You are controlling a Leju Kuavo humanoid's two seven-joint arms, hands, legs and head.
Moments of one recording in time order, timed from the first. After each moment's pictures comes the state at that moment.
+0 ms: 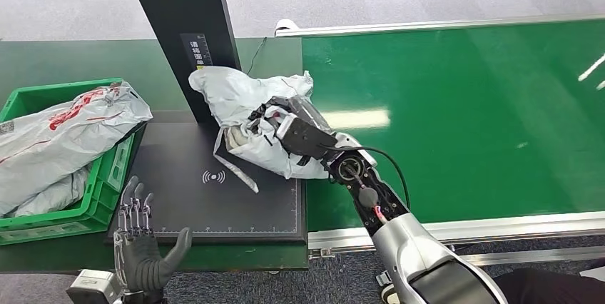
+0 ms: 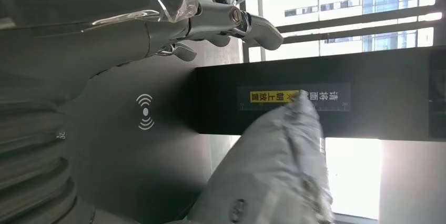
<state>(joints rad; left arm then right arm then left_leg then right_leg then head) 0.19 -0.21 -0.14 -1.48 -0.13 0.13 -0.69 -0.73 0.18 0.35 -0.51 0.44 0.16 -0.58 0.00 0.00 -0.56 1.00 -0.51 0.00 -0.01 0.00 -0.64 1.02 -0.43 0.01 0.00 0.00</state>
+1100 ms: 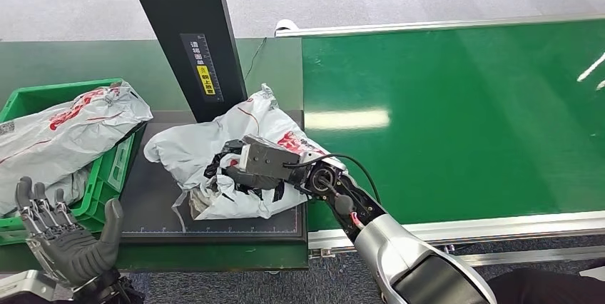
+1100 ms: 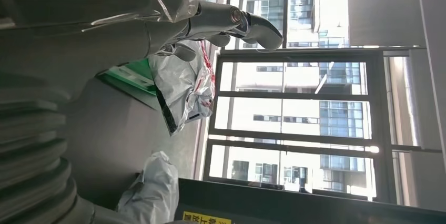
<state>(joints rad) 0.13 -0.20 -0.10 -1.63 -0.03 0.51 -0.70 -0.77 0.23 0.50 -0.39 0.37 0.40 -0.56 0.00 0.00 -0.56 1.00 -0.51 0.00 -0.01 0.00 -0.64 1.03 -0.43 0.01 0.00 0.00</state>
